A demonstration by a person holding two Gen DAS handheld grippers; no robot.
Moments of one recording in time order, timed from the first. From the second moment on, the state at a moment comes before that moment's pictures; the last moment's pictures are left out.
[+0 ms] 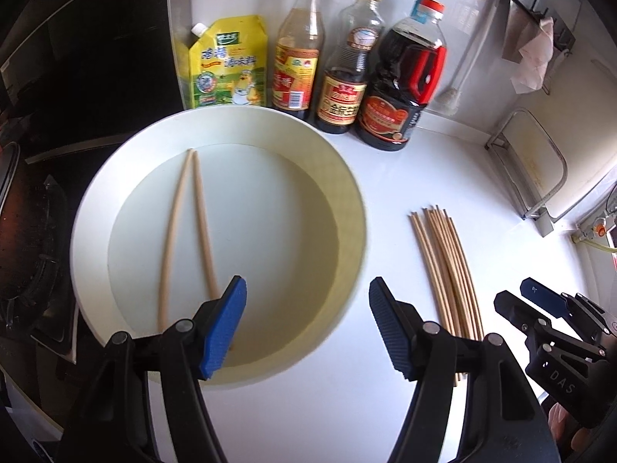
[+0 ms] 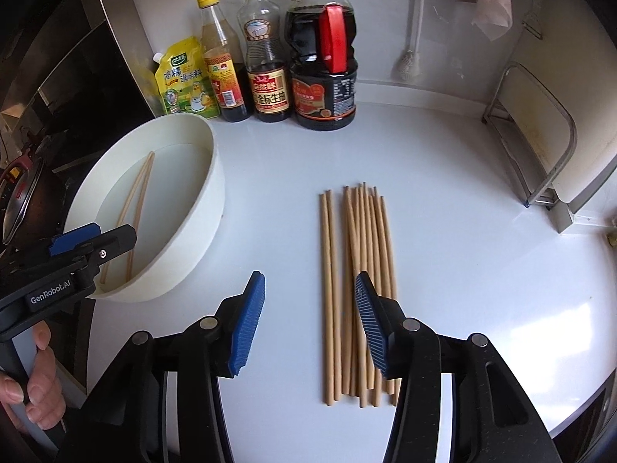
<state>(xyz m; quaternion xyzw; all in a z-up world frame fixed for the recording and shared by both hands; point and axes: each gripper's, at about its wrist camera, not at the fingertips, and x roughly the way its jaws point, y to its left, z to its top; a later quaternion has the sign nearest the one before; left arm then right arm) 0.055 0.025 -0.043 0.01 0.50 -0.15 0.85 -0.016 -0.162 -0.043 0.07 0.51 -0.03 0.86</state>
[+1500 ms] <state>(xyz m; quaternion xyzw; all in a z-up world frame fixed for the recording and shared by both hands) 0.020 -0.087 -0.122 0.05 0.55 -0.14 0.82 -0.013 -0.252 -0.149 0.05 0.55 -0.03 0.83</state>
